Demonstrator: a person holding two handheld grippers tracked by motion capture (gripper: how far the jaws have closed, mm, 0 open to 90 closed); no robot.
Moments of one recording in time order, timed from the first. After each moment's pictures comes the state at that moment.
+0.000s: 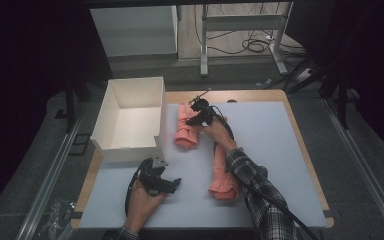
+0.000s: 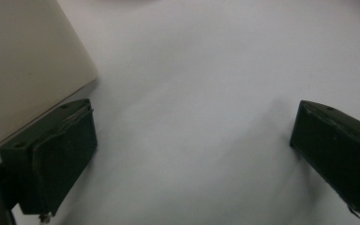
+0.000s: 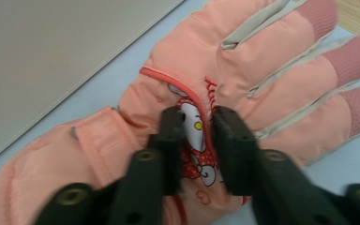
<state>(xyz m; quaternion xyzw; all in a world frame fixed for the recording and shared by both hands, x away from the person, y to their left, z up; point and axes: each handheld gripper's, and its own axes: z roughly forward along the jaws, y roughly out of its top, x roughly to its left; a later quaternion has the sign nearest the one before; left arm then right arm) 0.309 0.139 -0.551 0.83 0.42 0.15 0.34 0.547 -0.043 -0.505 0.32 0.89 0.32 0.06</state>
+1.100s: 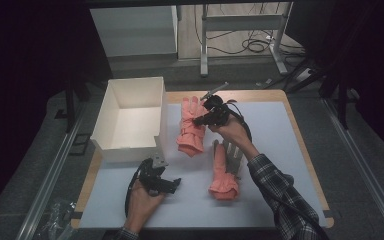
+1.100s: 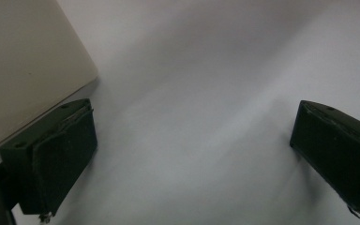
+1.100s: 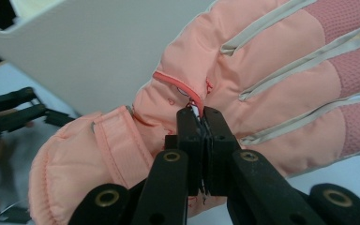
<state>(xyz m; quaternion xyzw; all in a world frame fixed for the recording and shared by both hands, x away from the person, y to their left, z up) 0.309 0.139 -0.551 0.83 0.42 0.15 0.34 0.484 -0.085 -0.424 0.26 0.89 0.37 0.02</state>
